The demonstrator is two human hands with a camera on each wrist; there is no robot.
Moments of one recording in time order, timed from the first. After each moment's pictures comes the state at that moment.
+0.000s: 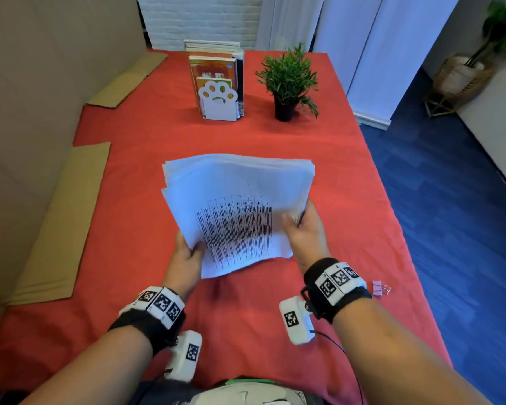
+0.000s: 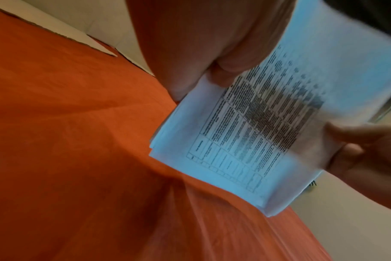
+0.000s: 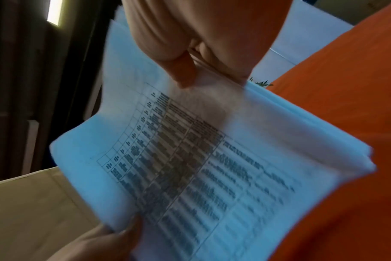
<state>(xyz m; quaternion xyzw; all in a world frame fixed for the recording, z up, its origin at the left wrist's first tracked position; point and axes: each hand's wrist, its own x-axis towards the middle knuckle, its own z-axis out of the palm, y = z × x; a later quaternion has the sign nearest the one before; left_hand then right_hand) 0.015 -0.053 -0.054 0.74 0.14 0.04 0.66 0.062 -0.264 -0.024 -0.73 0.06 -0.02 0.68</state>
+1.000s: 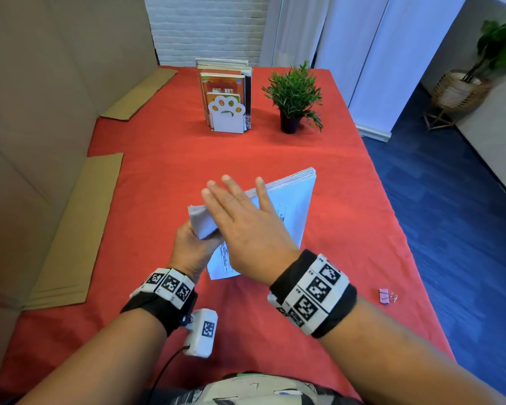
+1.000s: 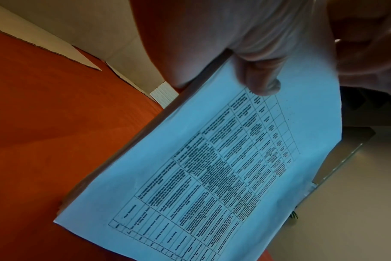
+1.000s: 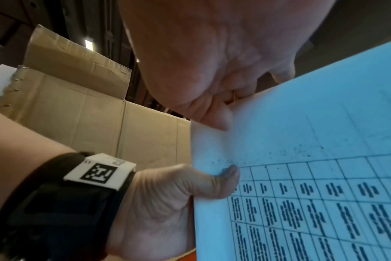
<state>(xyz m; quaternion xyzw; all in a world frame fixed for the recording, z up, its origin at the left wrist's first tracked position) 0.032 -0.050 -0.005 0.67 0.07 0.11 0.73 0.030 -0.179 0.073 -0.93 -0.35 -0.09 0.05</state>
